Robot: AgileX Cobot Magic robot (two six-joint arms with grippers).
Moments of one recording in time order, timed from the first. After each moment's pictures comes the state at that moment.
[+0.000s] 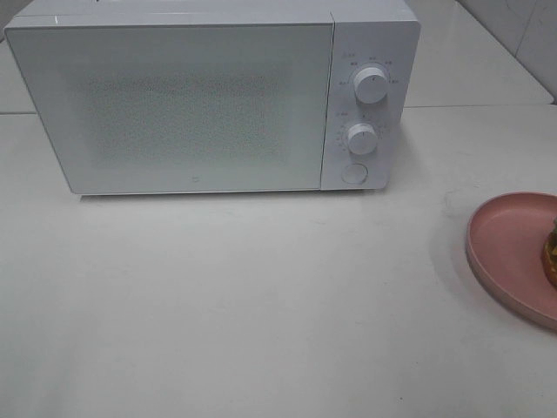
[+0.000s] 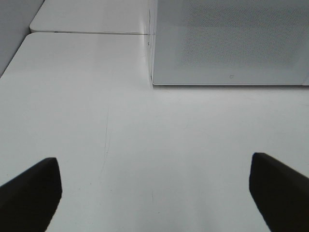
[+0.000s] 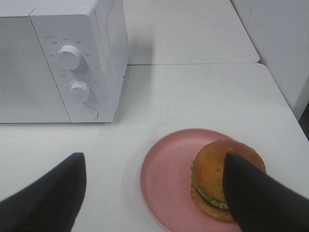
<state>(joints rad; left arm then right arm) 0.03 -0.01 -0.50 -0.14 1.05 0.05 0.05 0.27 -0.53 -0.01 0.67 0.12</state>
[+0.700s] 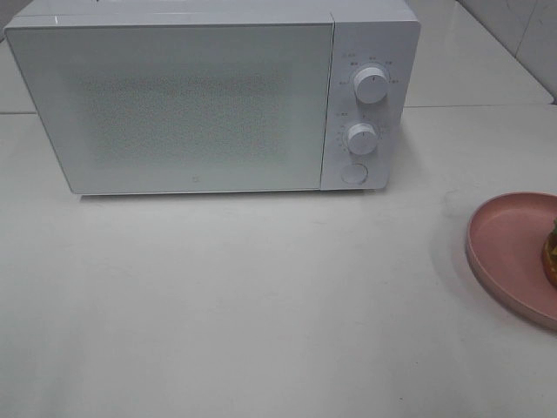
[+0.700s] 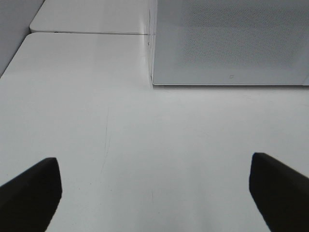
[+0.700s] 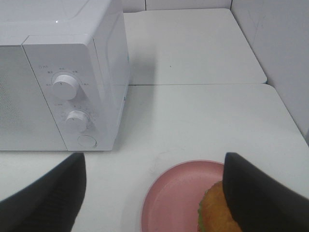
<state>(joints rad) 0.03 -0.01 -0.50 -0.14 1.05 0.05 0.05 0.52 -0.53 -0.01 0.41 0.12</state>
